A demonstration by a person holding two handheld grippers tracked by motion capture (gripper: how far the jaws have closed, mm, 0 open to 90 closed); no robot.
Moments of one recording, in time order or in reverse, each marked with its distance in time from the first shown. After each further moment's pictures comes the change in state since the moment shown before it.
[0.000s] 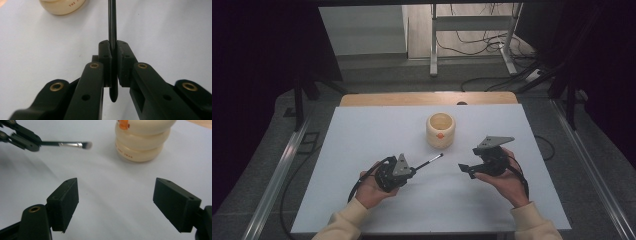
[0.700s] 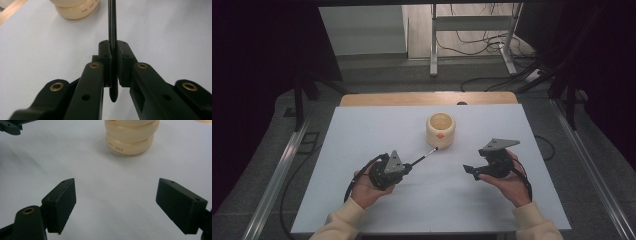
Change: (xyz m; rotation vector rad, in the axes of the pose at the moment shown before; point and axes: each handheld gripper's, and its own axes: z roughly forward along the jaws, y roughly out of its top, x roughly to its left) left arm 0.007 -0.004 -0.014 -0.056 0.027 -0.048; right arm -0.010 -0.015 -0.001 -0.019 -0.027 0.025
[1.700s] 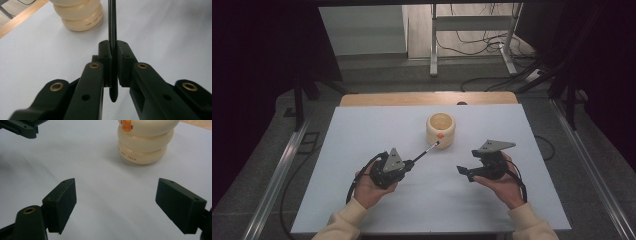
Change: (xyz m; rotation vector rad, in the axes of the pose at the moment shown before) left arm -0.003 0.006 -0.001 -0.082 0.023 -0.052; right arm 0.015 0.004 0.007 -0.054 0.042 -0.003
